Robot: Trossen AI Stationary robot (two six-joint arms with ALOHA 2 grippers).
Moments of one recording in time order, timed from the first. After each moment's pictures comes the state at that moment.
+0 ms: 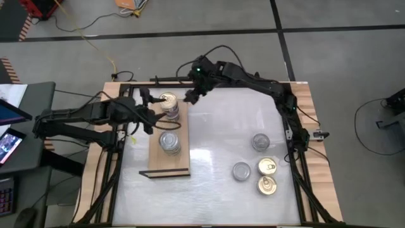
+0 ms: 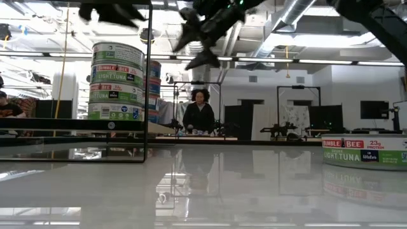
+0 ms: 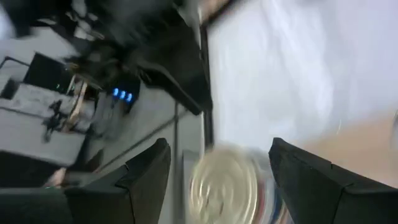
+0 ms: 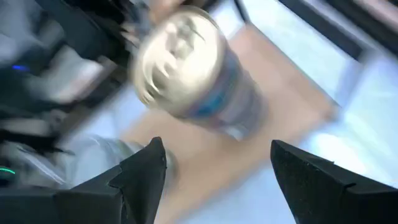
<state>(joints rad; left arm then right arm) 0.07 0.85 0.96 -0.50 -0.45 0.76 -0.39 2.12 2.19 -0.85 -0.35 0.38</state>
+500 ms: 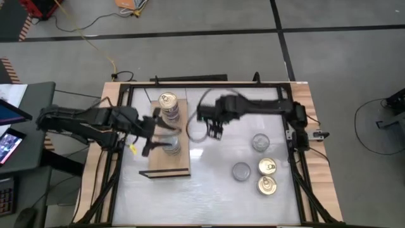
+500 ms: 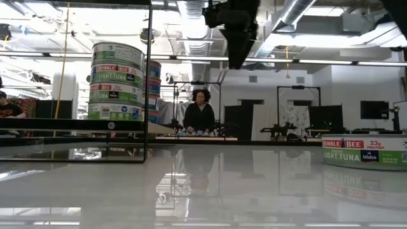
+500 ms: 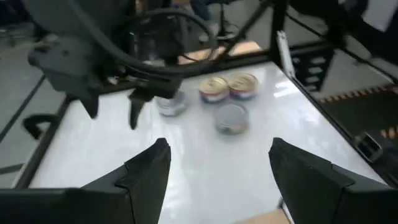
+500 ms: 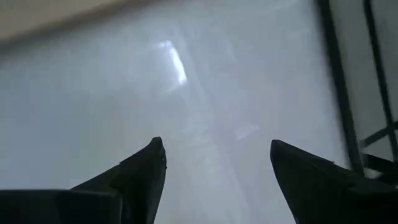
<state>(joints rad) -0.10 0.90 0.96 -0.34 0.00 0.14 -0.06 1.98 2.02 -1.41 0.34 0.22</state>
